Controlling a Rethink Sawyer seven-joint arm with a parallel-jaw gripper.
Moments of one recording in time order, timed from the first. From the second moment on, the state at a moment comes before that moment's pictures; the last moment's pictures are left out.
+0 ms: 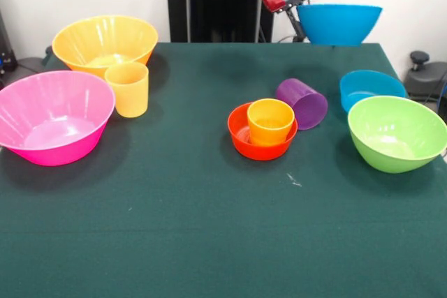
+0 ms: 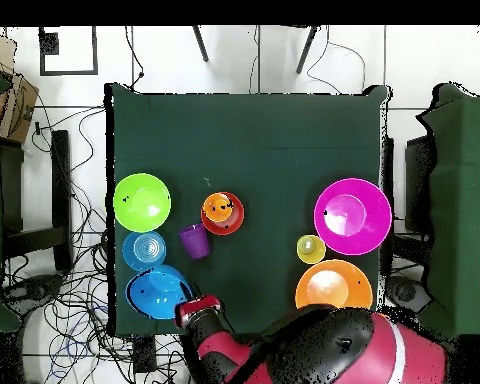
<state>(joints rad) -0.57 -0.36 0.21 2.36 -0.70 -0.87 1.80</state>
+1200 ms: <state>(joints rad) -0.82 -0.55 0.38 2.36 -0.60 -0.13 1.83</state>
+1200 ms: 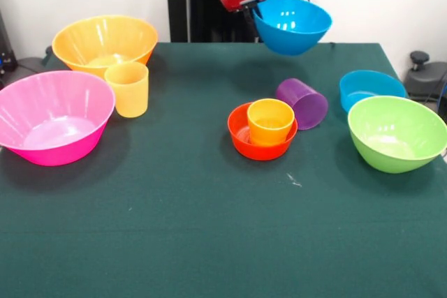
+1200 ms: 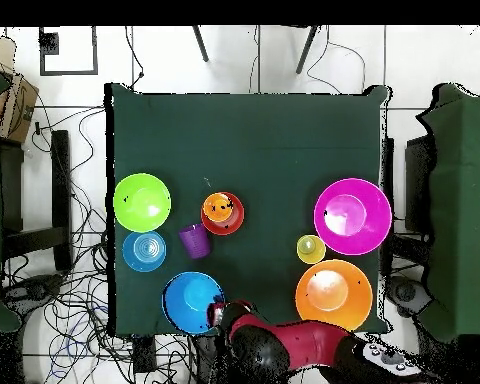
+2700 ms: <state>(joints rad) -0.75 -0.57 0.53 2.00 -0.33 0.41 1.83</state>
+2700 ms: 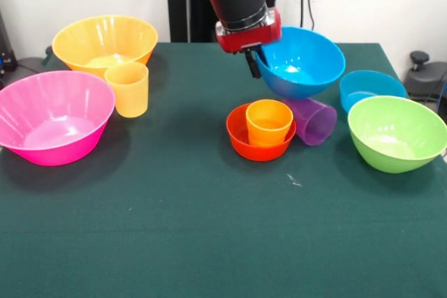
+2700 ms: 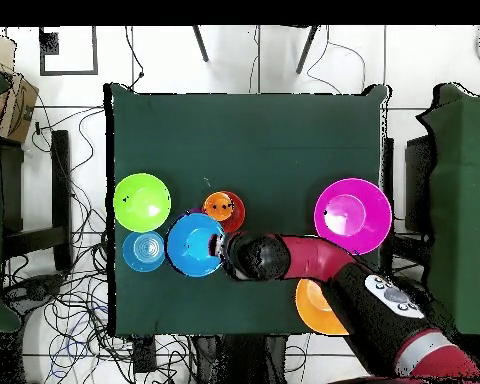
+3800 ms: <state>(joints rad) -0.65 -0.69 0.58 1.89 -0.10 0.67 1.83</state>
